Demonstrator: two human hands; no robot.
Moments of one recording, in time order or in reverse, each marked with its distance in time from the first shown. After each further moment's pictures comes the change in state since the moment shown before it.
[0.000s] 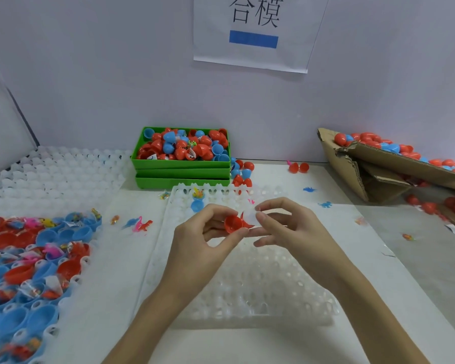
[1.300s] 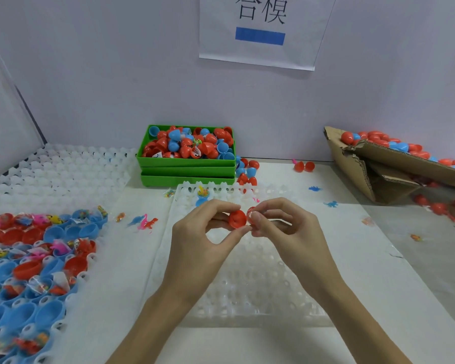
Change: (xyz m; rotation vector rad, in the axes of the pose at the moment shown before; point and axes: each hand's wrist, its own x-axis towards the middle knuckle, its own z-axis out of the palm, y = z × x) left_hand -0.002 0.007 -0.004 0.198 0.108 0.191; right_hand -0.001 0.014 0.022 0.020 0.155 -0.190
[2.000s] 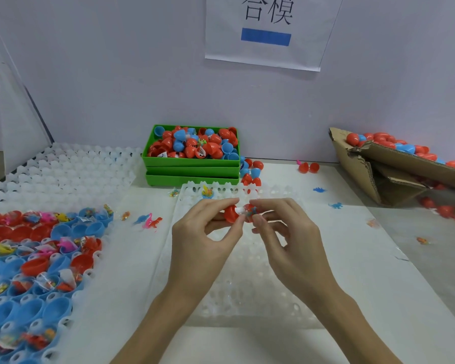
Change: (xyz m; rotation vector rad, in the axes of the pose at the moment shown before) left_hand -0.001 -0.002 0.003 -0.027 0.107 -0.046; right_hand -0.009 0.000 0.013 -0.391 0.060 -0.346
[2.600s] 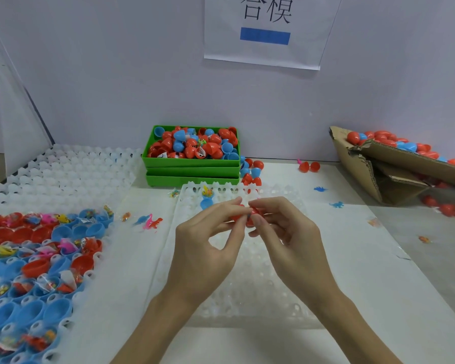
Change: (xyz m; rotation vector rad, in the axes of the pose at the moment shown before) left_hand -0.002 -0.001 0.000 -0.014 -0.051 0.169; right_hand -0.002 0.001 0.001 0.215 -0.011 0.042
